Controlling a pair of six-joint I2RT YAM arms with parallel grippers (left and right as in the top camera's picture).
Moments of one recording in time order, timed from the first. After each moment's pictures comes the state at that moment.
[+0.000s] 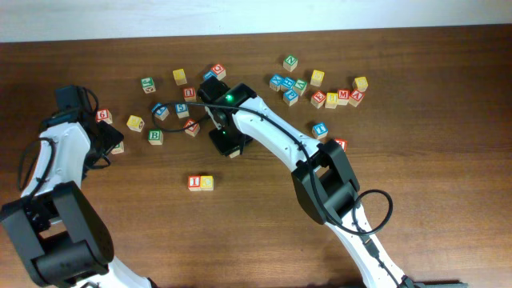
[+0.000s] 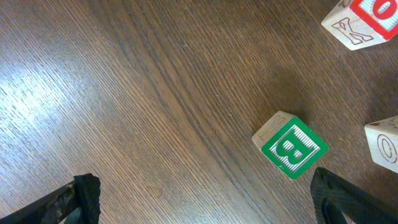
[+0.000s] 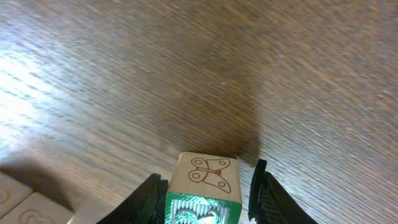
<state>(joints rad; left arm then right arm) 0.31 1.85 1.33 -0.80 -0.26 -0.57 0.68 2.50 2.21 -1.16 -0.08 0.15</state>
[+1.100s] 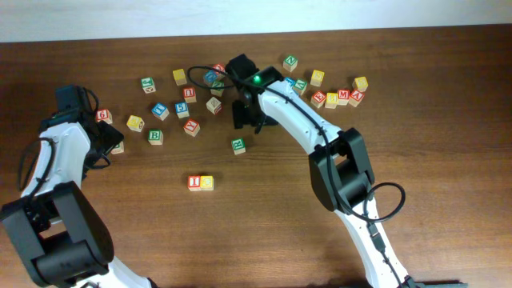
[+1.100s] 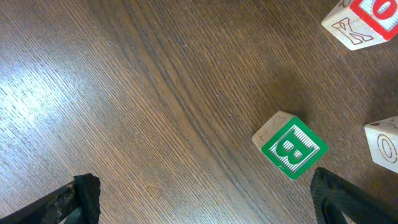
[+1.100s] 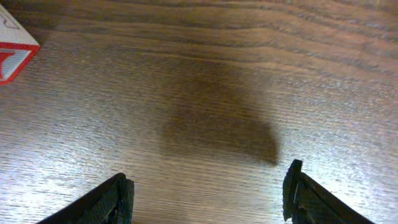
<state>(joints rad) 0.31 1.85 1.33 -0.80 -0.26 -0.57 0.54 2.50 2.21 -1.06 0.02 0.44</state>
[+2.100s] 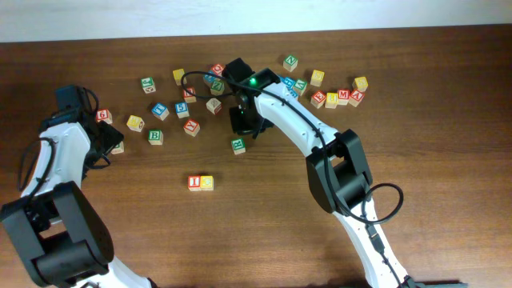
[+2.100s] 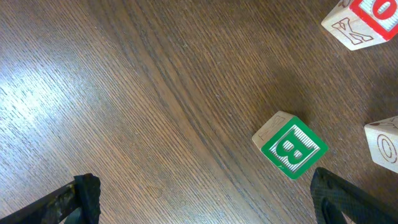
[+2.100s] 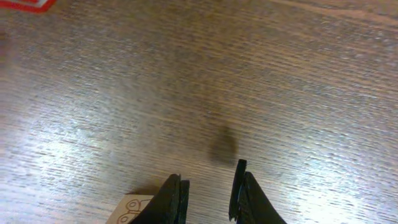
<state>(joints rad) 0.31 1.85 1.33 -0.80 -0.26 -0.57 0.57 2.50 2.21 -1.11 -0.08 0.39</state>
